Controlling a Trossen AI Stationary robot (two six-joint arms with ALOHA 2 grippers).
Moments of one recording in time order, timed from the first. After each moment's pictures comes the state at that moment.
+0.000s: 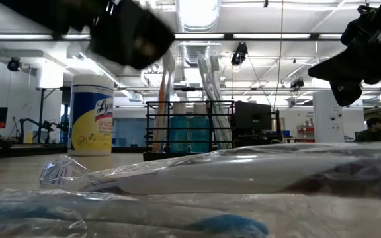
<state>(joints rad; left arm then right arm) -0.48 1.74 1.11 -0.13 0.21 -0.02 0.40 0.60 0.01 0.44 0.53 0.45</state>
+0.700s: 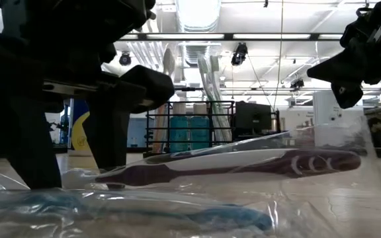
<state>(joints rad) -0.52 1.94 1.16 -0.23 0.02 0.08 0.40 0.60 0.01 0.45 0.55 0.52</state>
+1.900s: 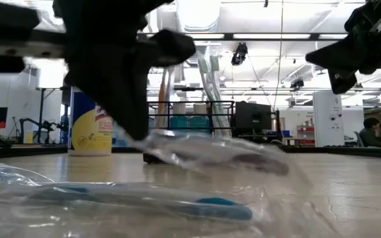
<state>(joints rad) -0.47 1.90 1.36 -0.57 -0.16 0.30 0.40 0.60 0.01 0.57 0.54 0.29</state>
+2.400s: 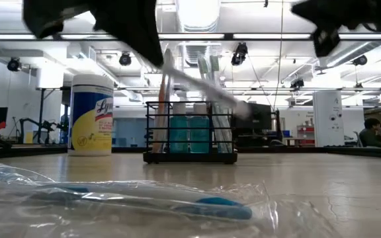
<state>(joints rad) -0.53 1.83 1.52 -0.89 -0.65 0.45 0.40 0.78 0.29 0.52 0.47 0.28</state>
